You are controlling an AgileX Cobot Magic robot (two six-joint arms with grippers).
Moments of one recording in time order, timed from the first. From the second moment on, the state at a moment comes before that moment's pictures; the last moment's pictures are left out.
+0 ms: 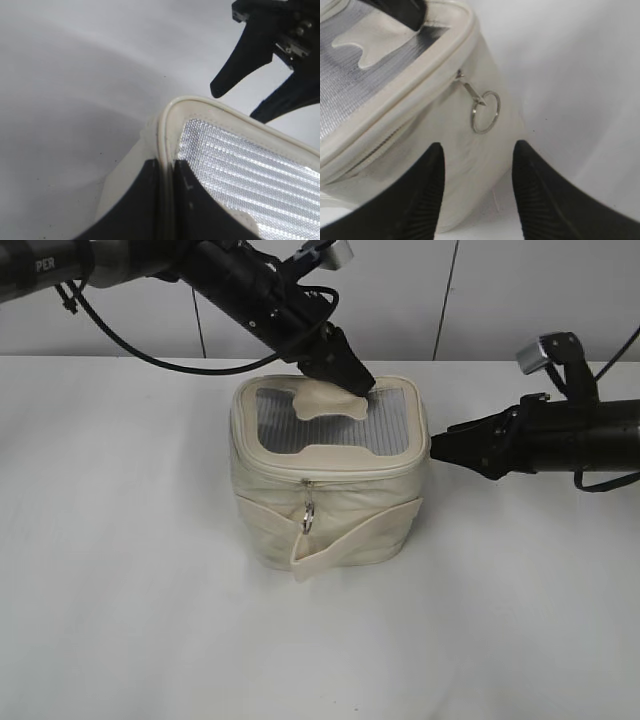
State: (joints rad) left arm -0.45 2.40 -2.15 -0.86 1.19 1.00; right arm -0.01 1.89 -0.82 1.77 0.75 -2.07
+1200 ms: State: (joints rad) left arm -0.44 2.39 -2.15 -0.85 1.19 0.99; right arm 0.15 1.99 -0.98 1.82 0.54 -2.23
